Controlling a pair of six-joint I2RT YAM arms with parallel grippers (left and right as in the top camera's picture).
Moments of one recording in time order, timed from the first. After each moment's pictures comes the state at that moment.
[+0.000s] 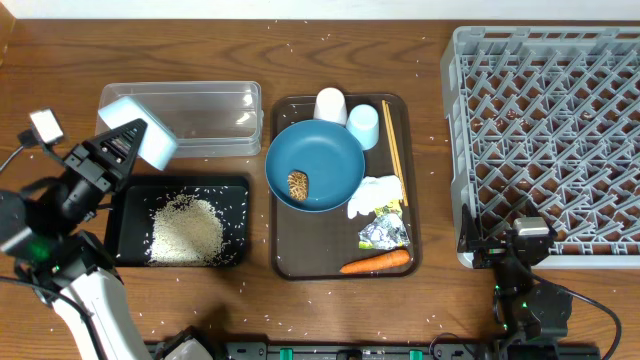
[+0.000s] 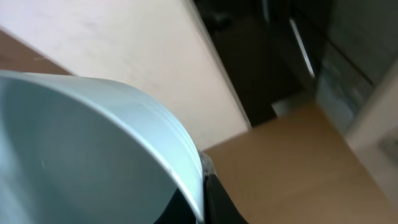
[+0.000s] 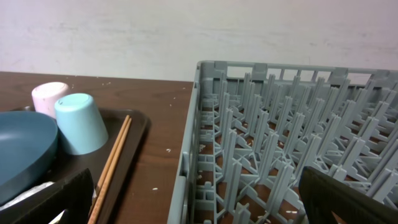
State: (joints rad) left arm 0.70 1.11 0.70 0.52 1.32 -1.23; right arm 0.01 0.02 0.01 -0.07 -0.06 -0.01
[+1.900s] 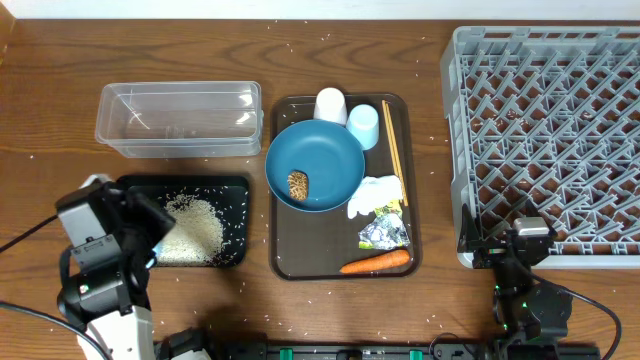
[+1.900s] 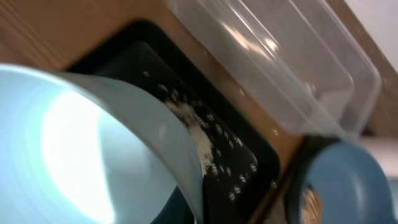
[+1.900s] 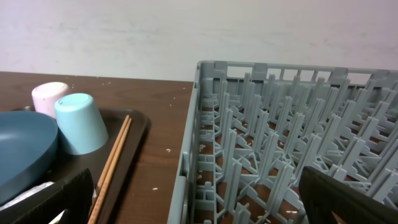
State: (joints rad) left arm 0.38 0.85 0.80 -0.84 0.15 -0.48; right arm 0.01 0.02 0.01 -0.07 -0.06 -0.01
